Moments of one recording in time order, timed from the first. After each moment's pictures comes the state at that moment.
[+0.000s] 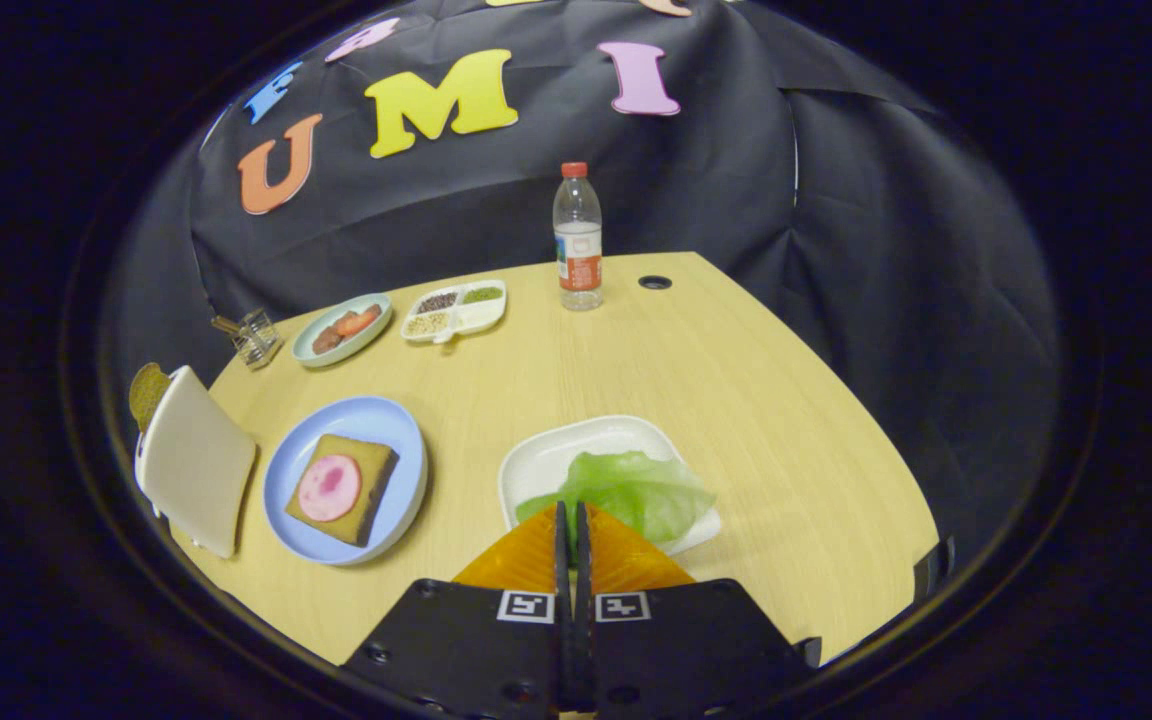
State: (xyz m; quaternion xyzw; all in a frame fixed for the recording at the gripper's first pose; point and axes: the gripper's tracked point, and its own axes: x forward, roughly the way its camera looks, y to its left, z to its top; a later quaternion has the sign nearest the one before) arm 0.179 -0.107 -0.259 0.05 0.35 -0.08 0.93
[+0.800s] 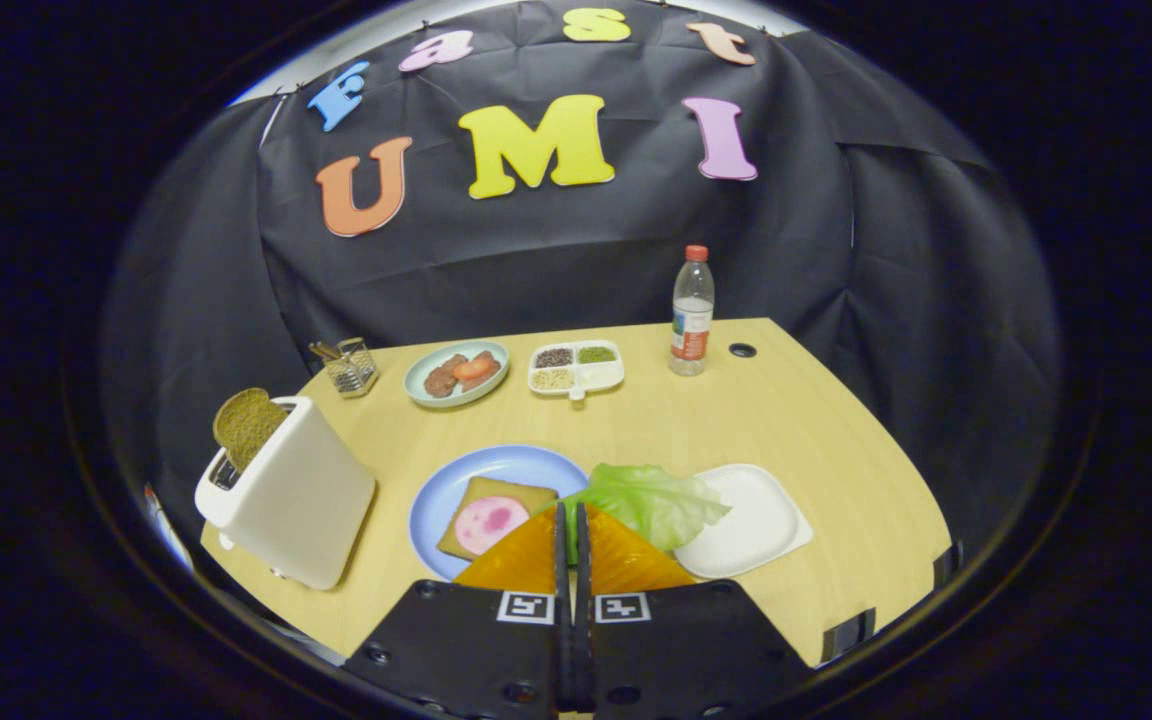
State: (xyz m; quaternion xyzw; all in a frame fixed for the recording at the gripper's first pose) arm 0.178 0.035 -0.202 0.04 0.30 0.00 0.95
